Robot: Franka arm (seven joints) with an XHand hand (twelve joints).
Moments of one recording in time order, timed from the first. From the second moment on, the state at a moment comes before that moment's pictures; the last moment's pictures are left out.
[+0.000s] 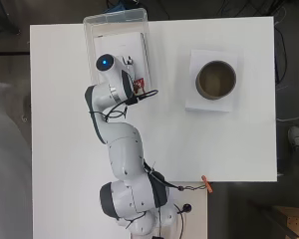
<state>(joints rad) 0.02 0.21 0.19 -2.01 -0.22 2.02 -0.71</state>
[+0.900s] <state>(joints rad) 0.03 -0.33 0.03 -2.33 0.11 1.85 -0.97</state>
